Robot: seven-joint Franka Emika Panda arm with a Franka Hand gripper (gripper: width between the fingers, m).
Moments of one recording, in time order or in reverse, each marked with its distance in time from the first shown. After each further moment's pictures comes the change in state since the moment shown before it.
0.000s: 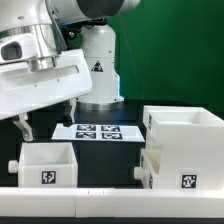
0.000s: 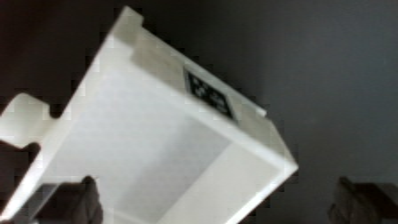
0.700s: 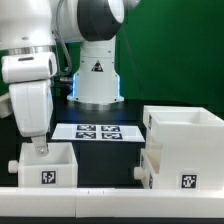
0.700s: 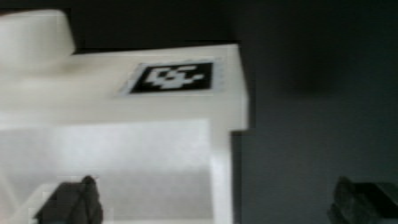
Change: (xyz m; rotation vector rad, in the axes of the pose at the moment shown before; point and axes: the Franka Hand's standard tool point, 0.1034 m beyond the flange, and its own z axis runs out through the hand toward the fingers) arm -0.020 0.005 0.026 -0.006 -0.060 -0.791
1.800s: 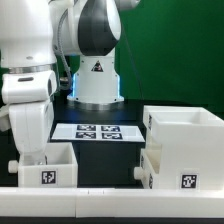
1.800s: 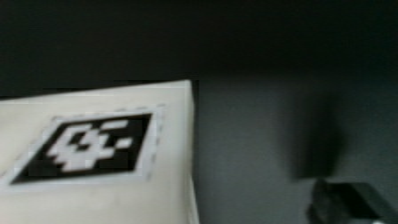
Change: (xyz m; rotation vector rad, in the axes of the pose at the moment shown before) arm -0.005 -0.010 0.025 0.051 -0.026 0.010
